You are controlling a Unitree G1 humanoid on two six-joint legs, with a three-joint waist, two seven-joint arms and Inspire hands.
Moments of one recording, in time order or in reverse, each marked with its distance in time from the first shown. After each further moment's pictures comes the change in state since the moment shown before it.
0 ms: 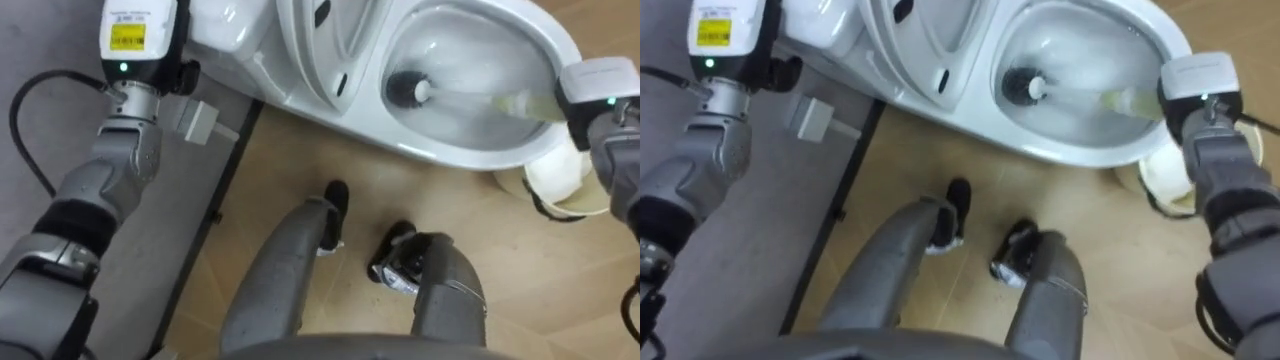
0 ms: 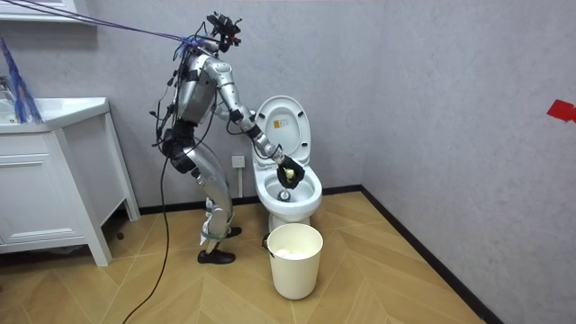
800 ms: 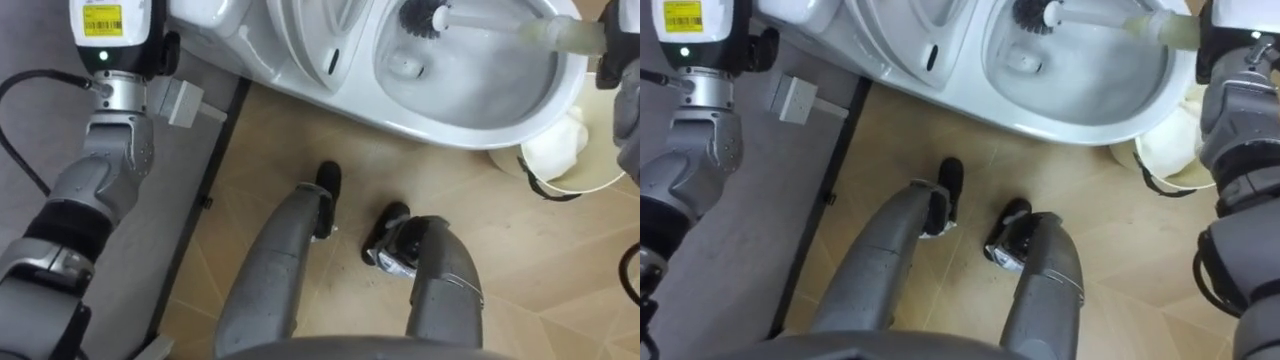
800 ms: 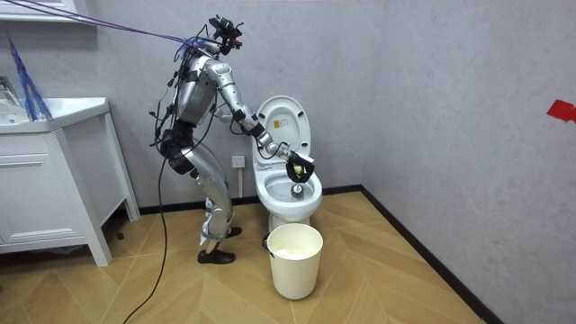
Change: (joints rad) left arm 0.023 0.009 -0.003 -0.049 0.000 0.119 0.063; right arm -0.098 -0.001 -0.040 0.055 0.277 0.030 -0.130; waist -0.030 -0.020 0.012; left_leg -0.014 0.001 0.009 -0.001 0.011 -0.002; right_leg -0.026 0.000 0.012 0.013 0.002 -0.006
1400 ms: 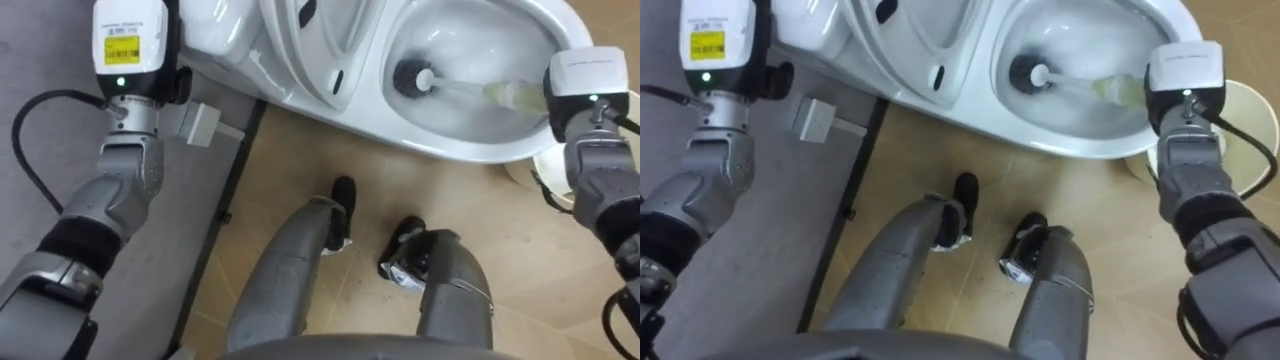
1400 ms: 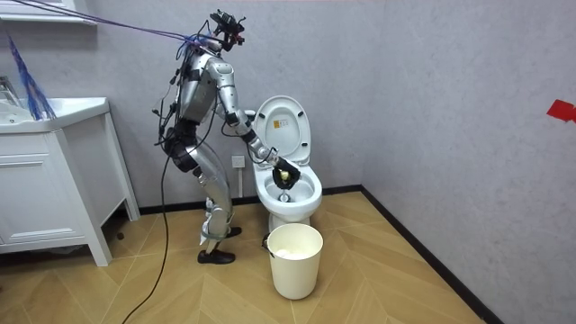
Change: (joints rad) left arm 0.083 -0.027 -0.038 0.015 -0.084 0.008 -0.035; right arm 0.272 0.078 0.077 -0.311 -0.246 0.184 0.099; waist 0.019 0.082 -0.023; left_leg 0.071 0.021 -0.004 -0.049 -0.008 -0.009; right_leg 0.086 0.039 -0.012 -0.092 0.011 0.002
